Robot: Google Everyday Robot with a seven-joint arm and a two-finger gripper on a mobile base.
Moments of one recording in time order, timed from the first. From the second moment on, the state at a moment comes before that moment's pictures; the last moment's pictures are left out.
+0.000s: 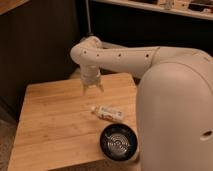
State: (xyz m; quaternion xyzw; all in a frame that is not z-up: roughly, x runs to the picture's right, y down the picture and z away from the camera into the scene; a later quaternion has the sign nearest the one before) arm -0.066 0.002 0.748 -0.24 0.19 0.61 0.73
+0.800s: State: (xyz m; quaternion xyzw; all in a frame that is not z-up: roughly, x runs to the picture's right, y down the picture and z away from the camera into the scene) arm 0.023 0.034 0.727 -0.25 0.11 0.50 0.82
